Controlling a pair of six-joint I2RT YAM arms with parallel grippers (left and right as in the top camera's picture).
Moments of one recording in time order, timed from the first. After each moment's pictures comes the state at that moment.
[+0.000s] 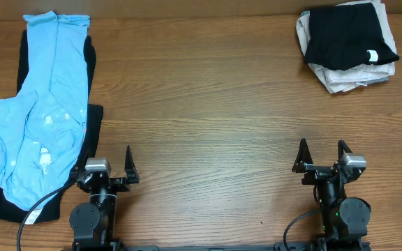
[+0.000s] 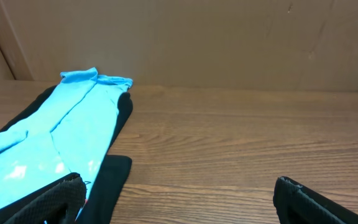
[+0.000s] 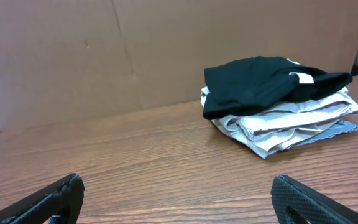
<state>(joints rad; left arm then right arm) 0.05 0.02 0.01 -0.08 0.03 -0.04 0.02 0.02 0.02 -0.03 0.01 0.17</state>
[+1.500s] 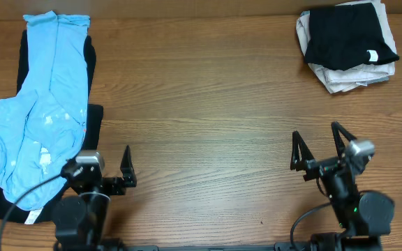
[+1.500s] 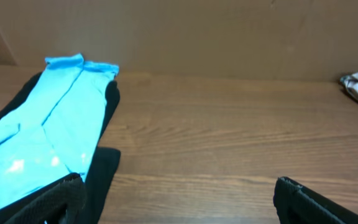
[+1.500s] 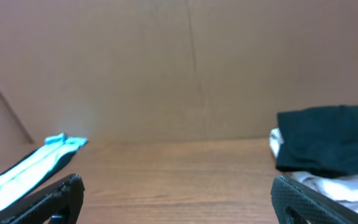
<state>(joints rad) 0.05 0.20 0.37 -0.39 0.08 -0.08 0.02 0.27 0.31 0.02 -0.26 0.21</state>
